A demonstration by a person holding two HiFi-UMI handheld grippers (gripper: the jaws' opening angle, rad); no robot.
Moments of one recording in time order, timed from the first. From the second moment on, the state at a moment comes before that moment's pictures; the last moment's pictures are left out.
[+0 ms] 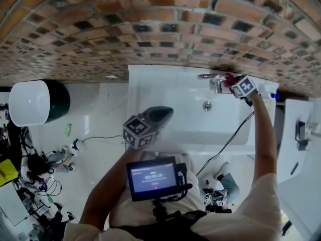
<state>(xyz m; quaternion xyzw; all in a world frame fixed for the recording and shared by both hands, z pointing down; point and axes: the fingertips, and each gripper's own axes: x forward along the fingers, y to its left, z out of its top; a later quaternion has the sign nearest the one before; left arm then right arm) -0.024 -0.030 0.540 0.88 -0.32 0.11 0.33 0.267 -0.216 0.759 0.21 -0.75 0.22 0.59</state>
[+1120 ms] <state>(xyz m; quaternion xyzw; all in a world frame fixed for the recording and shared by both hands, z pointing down) -0.040 -0.018 0.558 0.86 -0.34 0.12 0.36 0.215 -0.221 0.725 0.16 -0.83 0.12 0.52</state>
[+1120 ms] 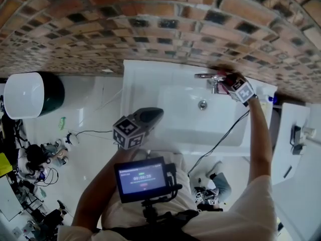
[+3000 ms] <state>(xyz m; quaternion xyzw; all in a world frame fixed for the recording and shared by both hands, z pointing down) -0.056 -0.024 0.550 0.87 -0.32 0.10 0.36 0.044 -0.188 0.547 0.32 -0.88 0.03 0.36</state>
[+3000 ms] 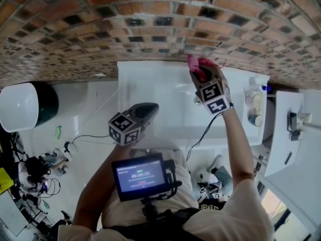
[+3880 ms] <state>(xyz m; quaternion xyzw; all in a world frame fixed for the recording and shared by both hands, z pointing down) -0.076 -0.015 0.557 0.87 -0.31 0.10 0.37 0.025 -0.133 0.696 0.43 -0.79 0.21 0.39</state>
